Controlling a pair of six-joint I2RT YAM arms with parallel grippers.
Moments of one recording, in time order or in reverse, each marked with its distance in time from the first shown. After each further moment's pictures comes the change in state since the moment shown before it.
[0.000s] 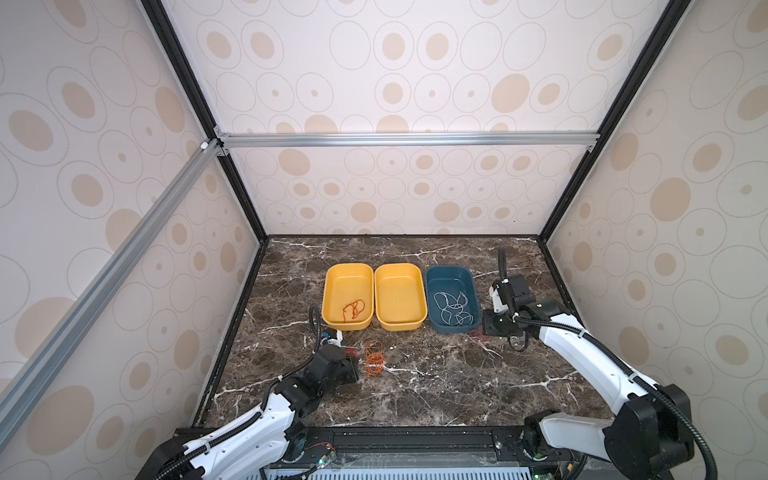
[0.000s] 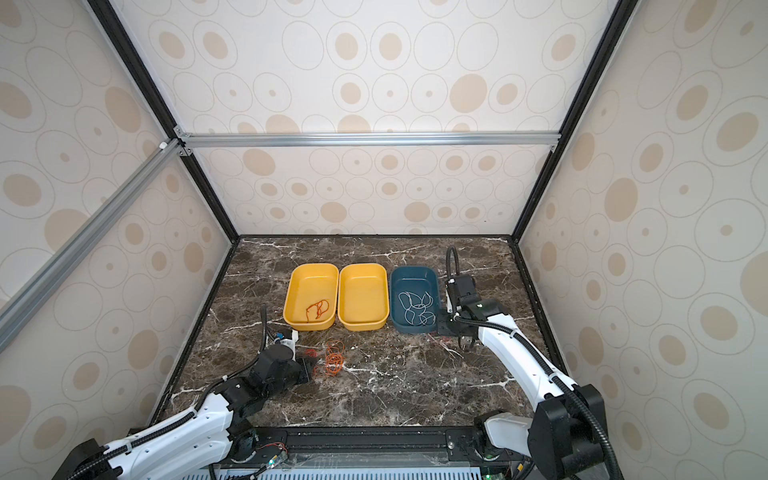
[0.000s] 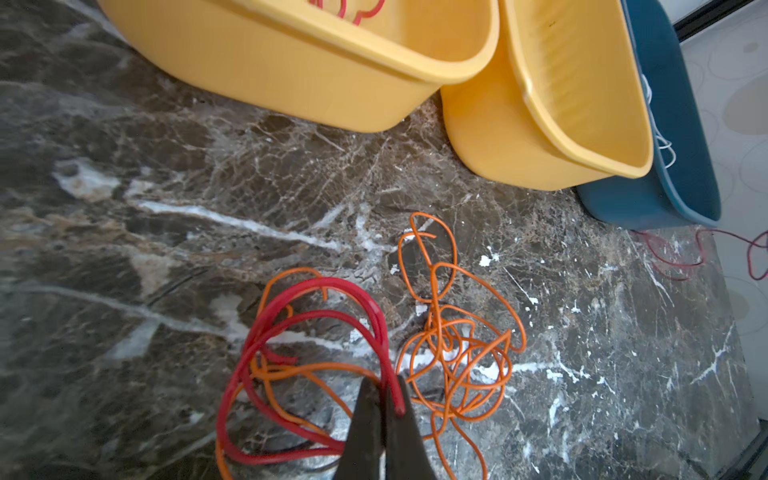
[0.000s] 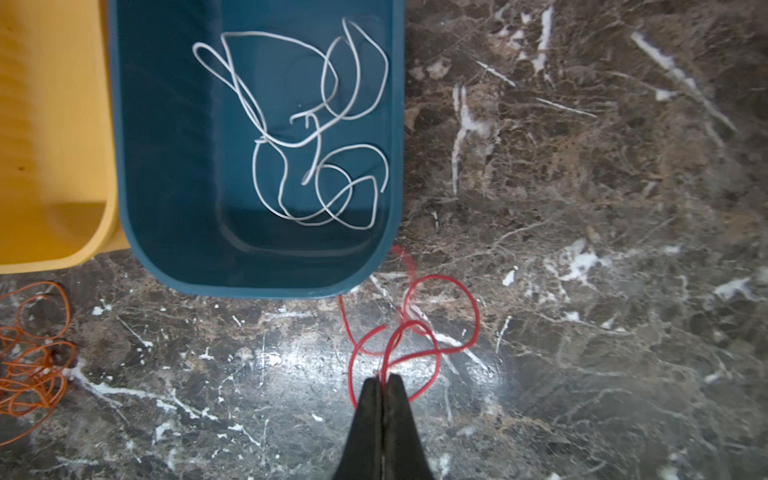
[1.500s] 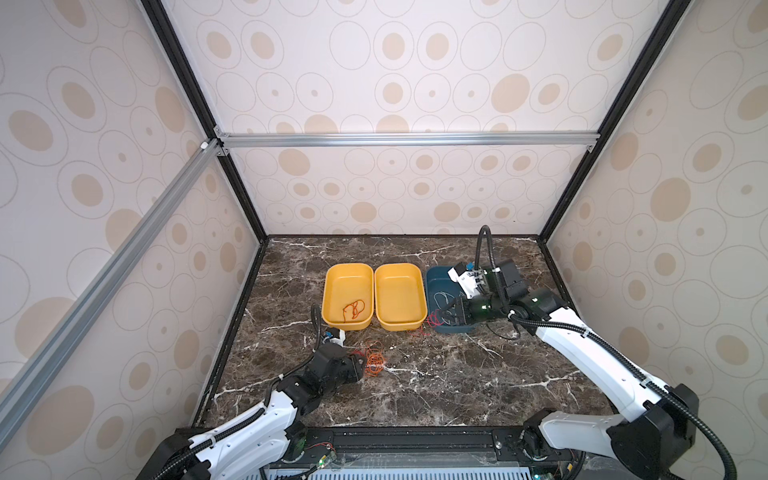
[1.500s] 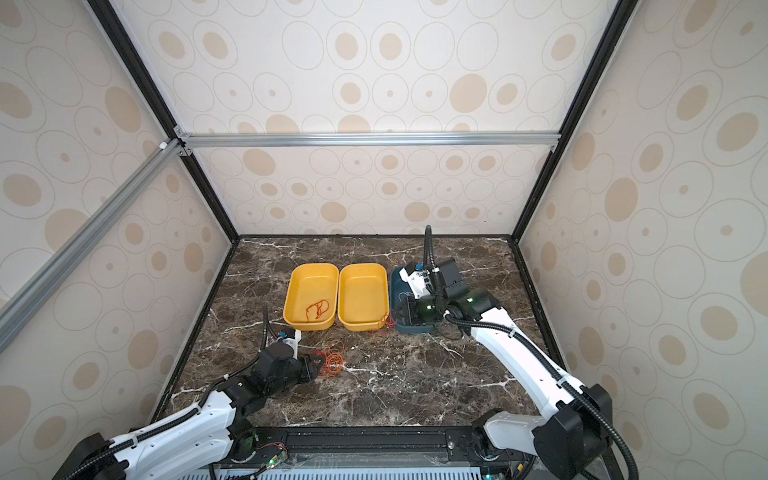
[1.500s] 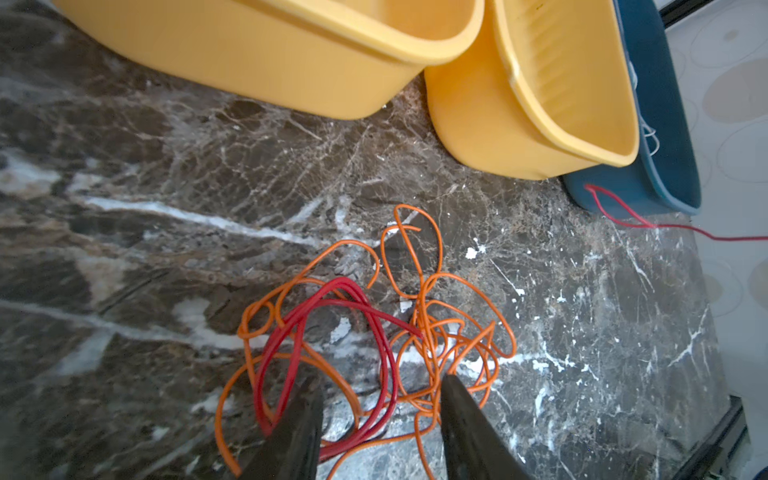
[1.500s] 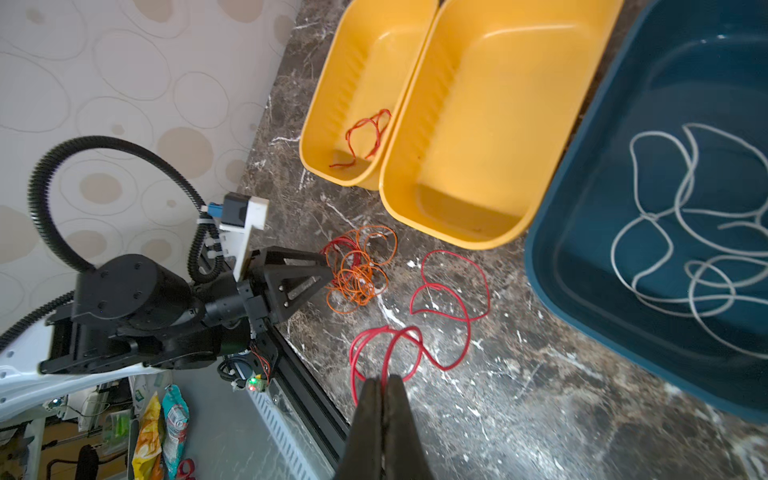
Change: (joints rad) left arm 0.024 0.041 0.000 0.050 0.076 0.019; right arm 0.214 0.031 0.221 0.137 -0.535 0.028
